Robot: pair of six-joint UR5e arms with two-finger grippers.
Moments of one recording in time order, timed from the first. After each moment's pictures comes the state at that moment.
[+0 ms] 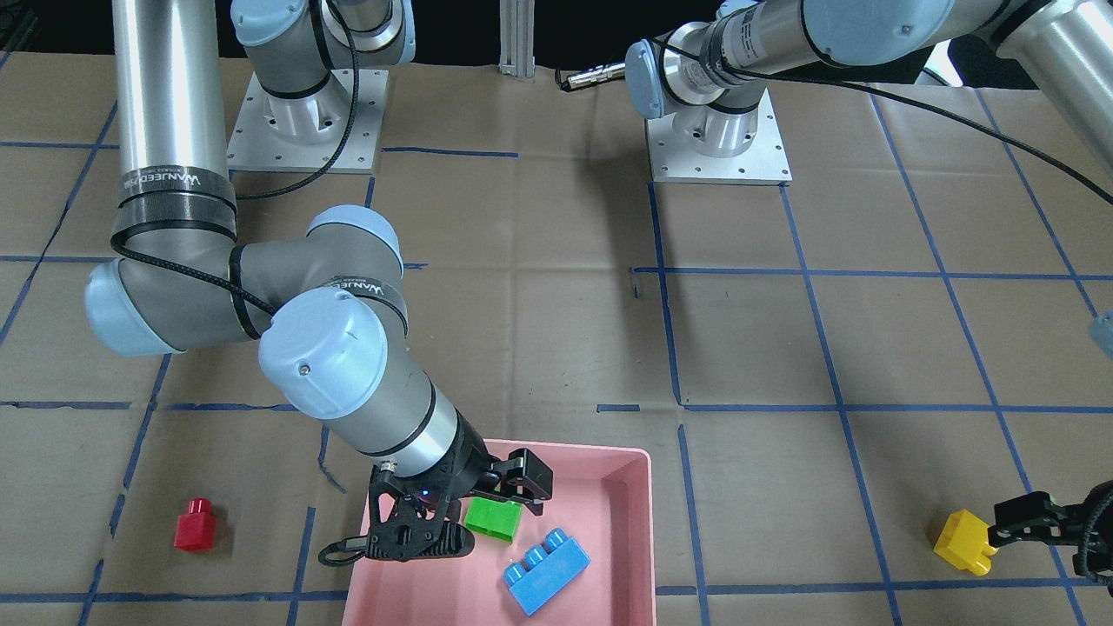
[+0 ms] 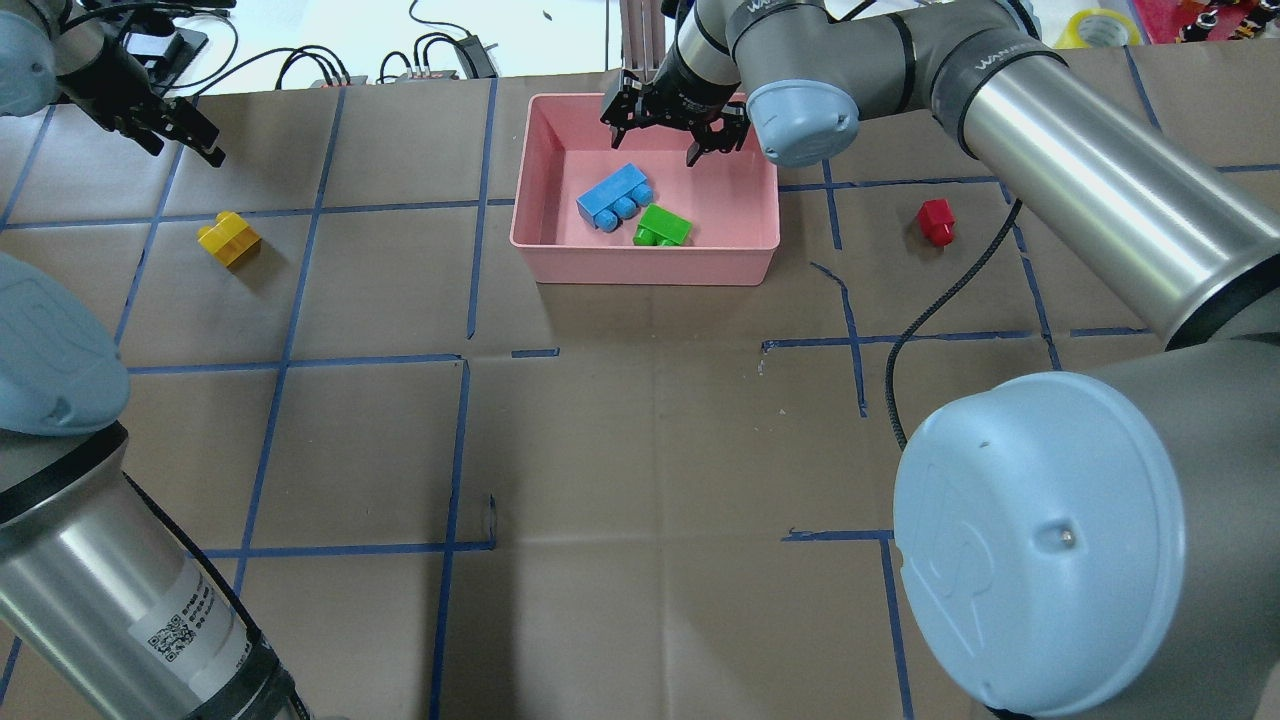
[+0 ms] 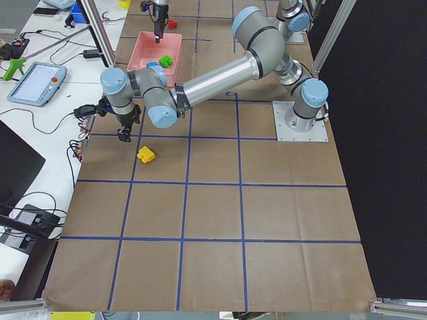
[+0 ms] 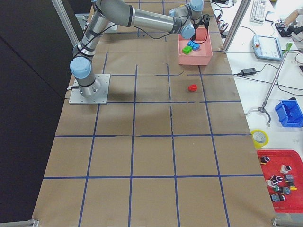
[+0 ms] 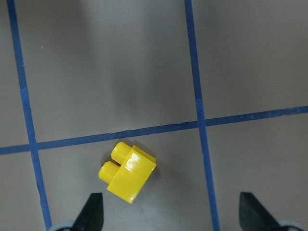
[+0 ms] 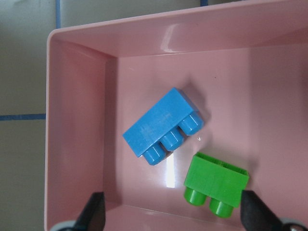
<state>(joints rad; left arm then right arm) -1.13 -2.33 -1.02 -1.31 1.50 0.83 1.76 -0.94 1.25 -2.13 -1.24 0.24</state>
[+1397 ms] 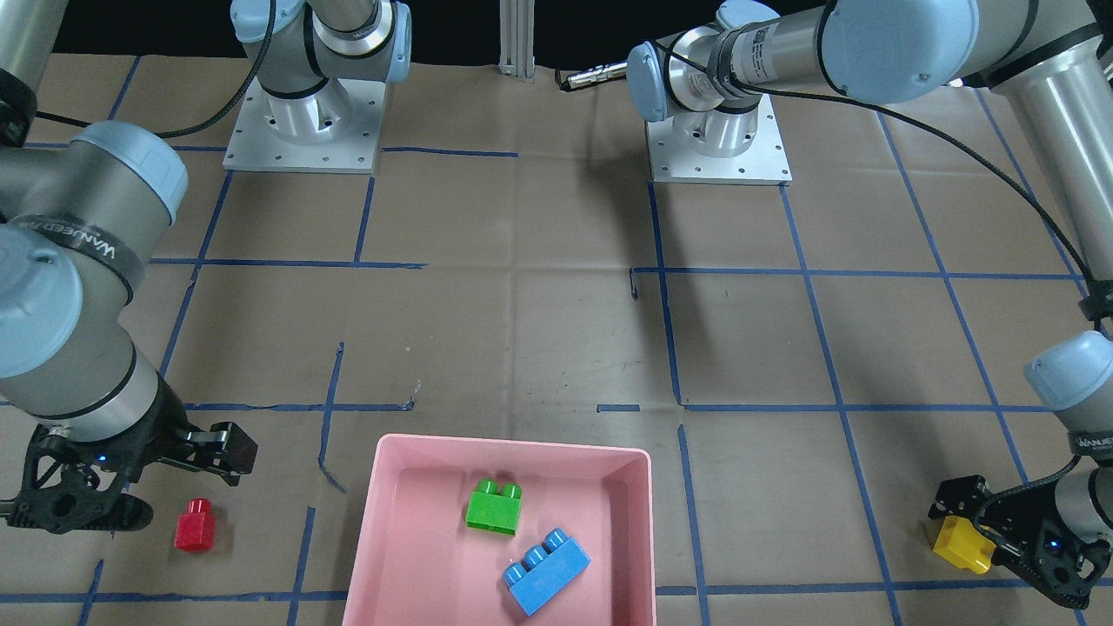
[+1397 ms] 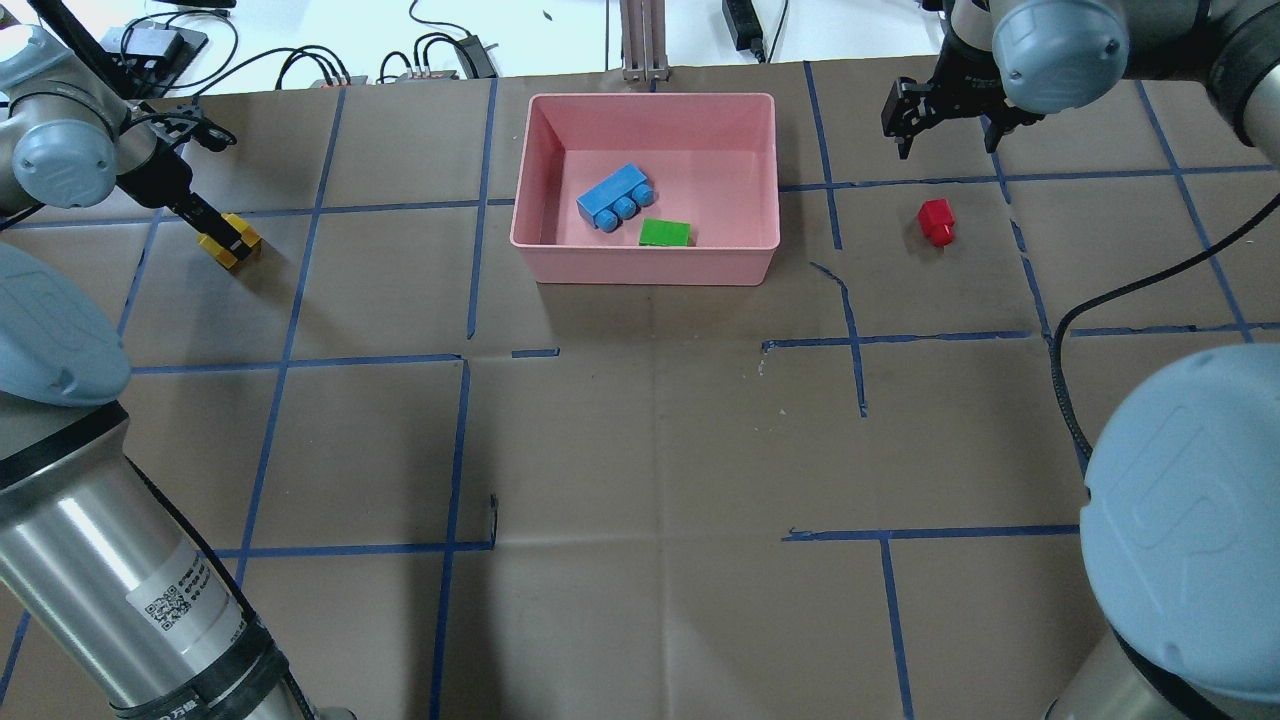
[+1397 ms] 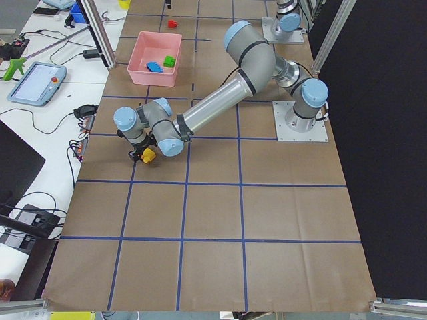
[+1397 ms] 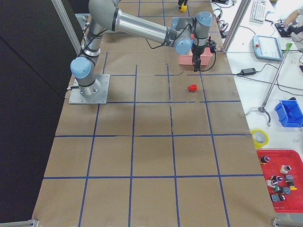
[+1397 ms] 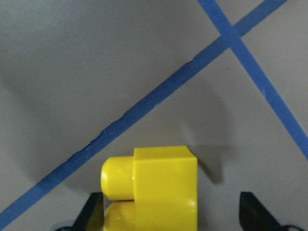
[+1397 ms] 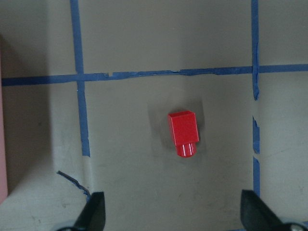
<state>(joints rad) -1.09 -2.40 -1.16 -1.23 1.50 1.15 1.46 -1.07 1.39 -1.94 -1.66 -0.06</state>
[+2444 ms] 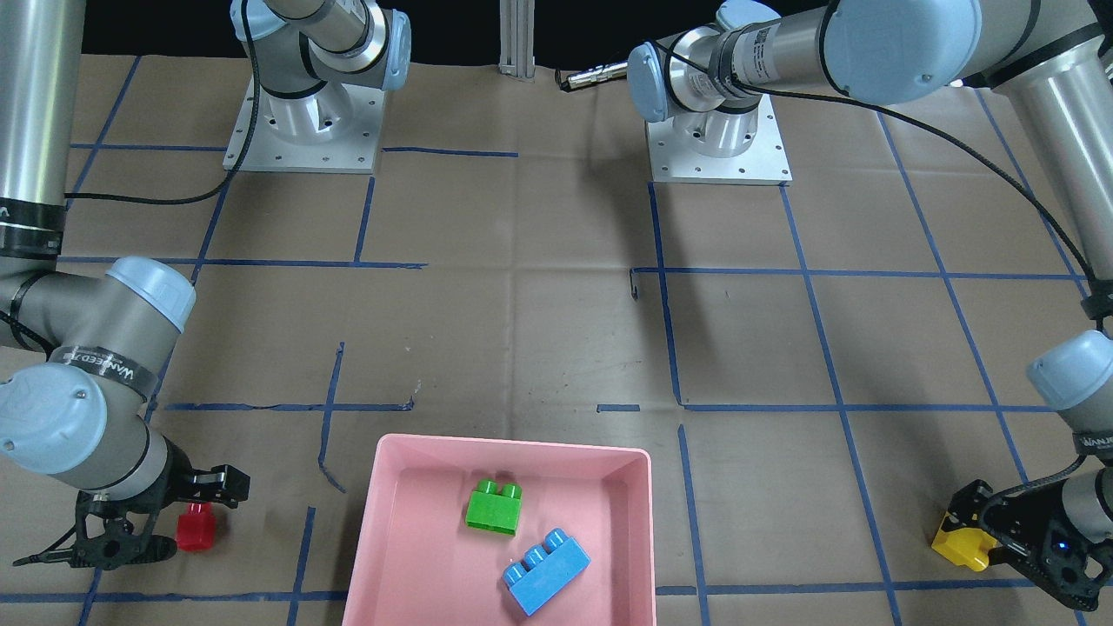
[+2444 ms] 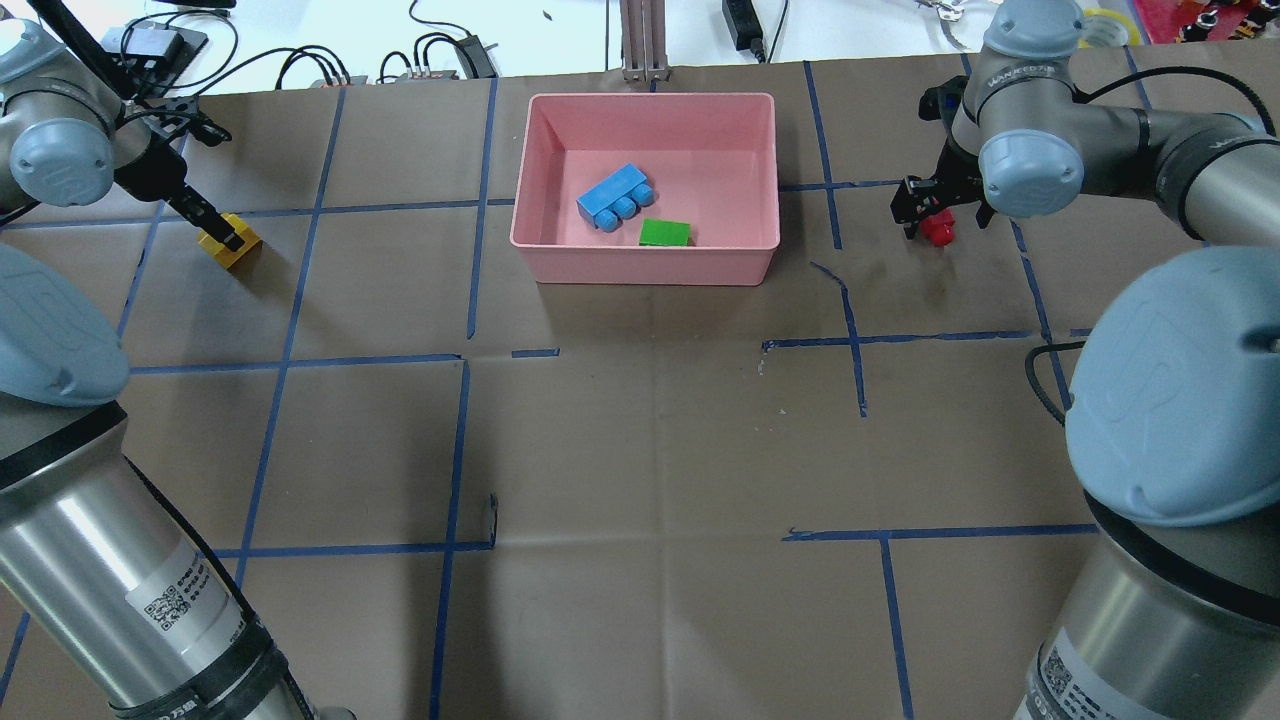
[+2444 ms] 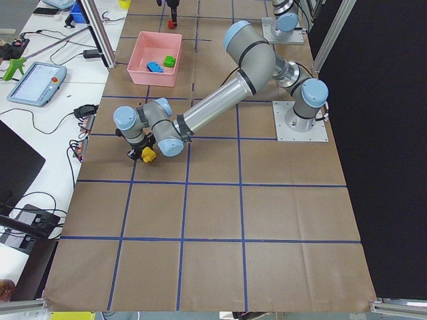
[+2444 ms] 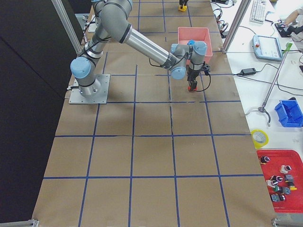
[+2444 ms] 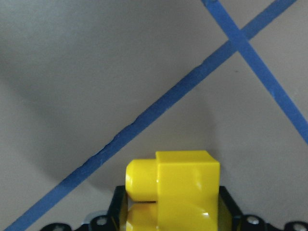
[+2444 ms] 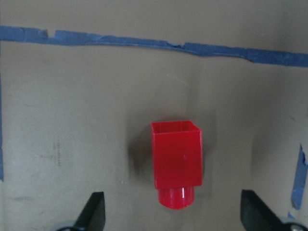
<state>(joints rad) -1.09 -2.40 -1.15 -1.20 1.50 1.18 1.40 -0.94 1.50 -2.17 -1.63 -0.26</state>
